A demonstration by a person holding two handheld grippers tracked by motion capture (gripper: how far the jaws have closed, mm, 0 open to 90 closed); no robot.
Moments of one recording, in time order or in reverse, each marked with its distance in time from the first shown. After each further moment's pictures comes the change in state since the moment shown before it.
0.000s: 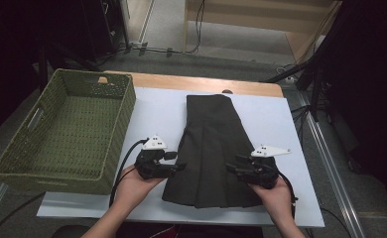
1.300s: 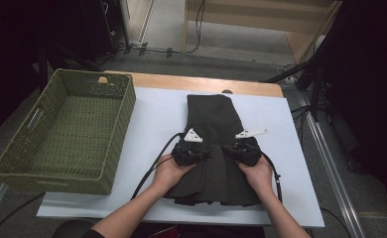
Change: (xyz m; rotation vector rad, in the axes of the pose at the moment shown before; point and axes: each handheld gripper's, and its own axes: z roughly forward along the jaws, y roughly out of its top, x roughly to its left) left arm 0.006 0.021 0.106 0.065 -0.023 0.049; right arm -0.046 0.019 0.073 0.109 -0.058 -0.004
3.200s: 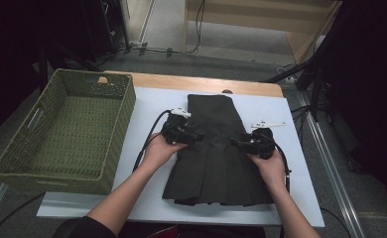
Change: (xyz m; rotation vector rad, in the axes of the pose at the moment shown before) left arm 0.050 0.037 -0.031 -0.035 0.013 -0.066; right arm -0.028 0.012 -0.026 -0.071 -0.044 0.094
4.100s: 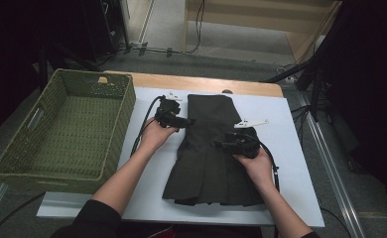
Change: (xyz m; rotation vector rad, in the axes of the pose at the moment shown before) left arm 0.048 0.023 0.011 -0.018 0.184 -0.003; right arm 0.039 0.015 0.018 0.016 0.080 -0.085
